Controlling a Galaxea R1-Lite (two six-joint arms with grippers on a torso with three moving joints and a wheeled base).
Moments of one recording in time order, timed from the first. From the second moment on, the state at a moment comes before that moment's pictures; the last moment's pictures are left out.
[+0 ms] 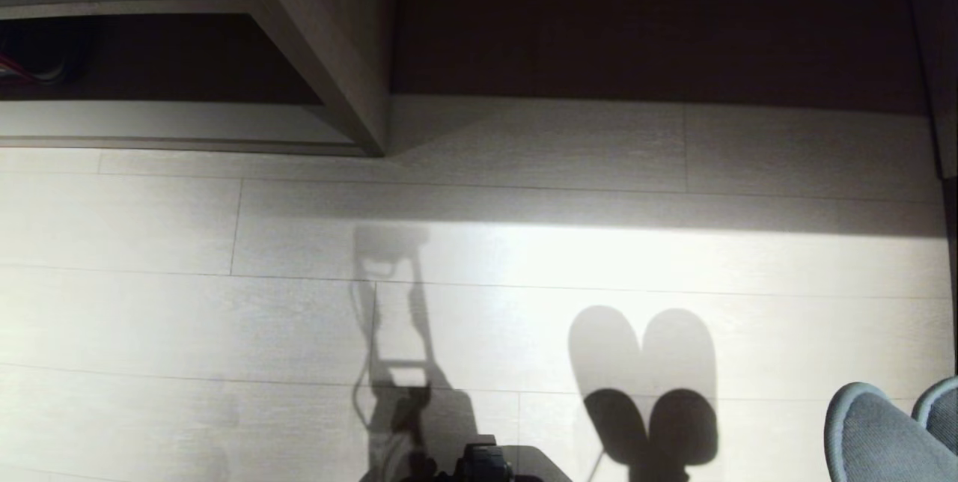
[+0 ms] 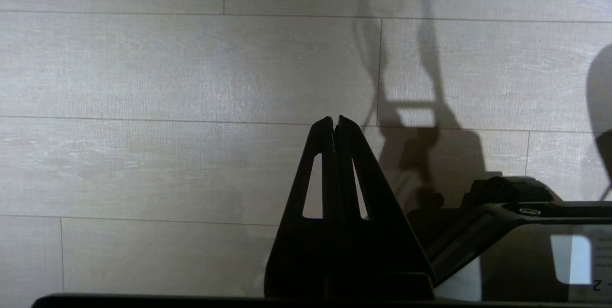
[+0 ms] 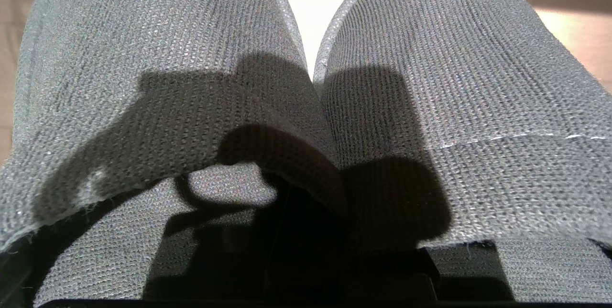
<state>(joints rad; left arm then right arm) 0.00 0.00 0.00 0.01 0.00 0.00 0.02 0.00 0.00 0.00 0.00 0.00</state>
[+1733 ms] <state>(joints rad) 0.00 0.00 0.00 0.00 0.00 0.00 0.02 0.00 0.00 0.00 0.00 0.00</state>
